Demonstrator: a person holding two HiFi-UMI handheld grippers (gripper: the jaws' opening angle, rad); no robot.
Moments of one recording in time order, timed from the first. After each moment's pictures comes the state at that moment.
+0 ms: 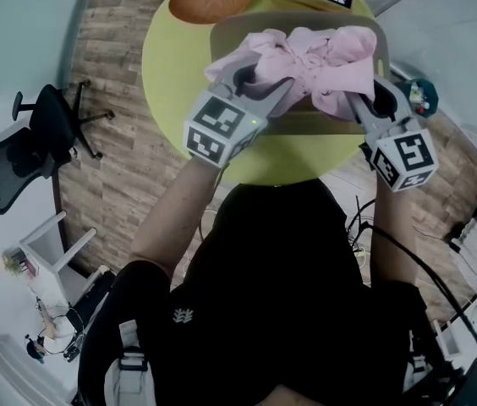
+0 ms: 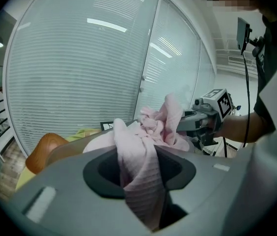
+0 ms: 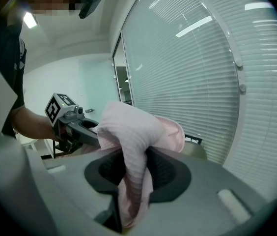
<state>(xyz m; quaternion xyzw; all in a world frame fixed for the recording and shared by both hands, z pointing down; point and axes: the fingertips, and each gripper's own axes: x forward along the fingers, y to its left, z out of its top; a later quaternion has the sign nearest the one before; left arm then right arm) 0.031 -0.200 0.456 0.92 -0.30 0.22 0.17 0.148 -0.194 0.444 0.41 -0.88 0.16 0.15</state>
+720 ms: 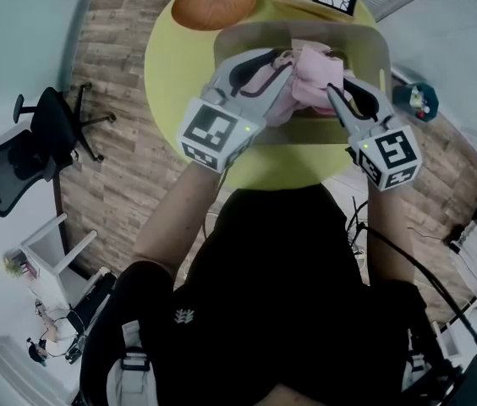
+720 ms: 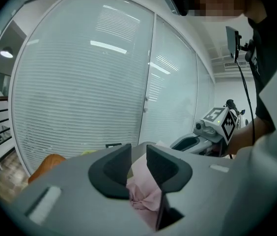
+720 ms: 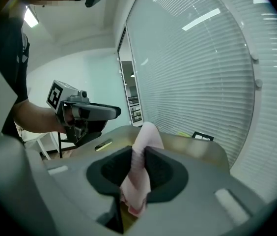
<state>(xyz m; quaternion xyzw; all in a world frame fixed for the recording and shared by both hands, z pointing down) 0.028 -0.230 0.404 0.93 -0.34 0.12 0.10 0.114 -0.196 0.458 0.37 -0.90 0.17 0.18</state>
